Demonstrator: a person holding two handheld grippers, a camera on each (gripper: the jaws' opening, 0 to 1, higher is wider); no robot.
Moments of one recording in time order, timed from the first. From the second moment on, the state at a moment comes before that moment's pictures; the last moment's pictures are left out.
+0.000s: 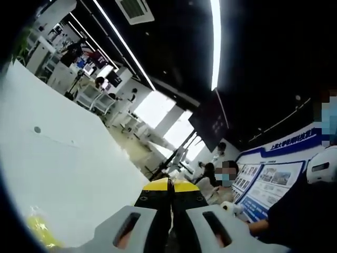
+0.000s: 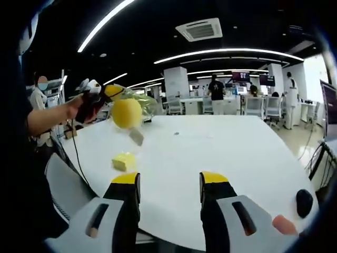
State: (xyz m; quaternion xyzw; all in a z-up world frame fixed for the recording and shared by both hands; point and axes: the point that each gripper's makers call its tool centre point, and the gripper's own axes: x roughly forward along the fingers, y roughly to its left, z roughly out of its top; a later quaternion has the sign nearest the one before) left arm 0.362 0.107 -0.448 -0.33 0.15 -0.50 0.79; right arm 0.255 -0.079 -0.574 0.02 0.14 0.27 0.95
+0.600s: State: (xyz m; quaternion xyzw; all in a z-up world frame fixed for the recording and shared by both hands) left arm 0.367 0.097 -0.473 -0.35 0.18 -0.49 0.78; right arm 0.238 -0.086 -0.586 0.03 0.16 0.25 0.95
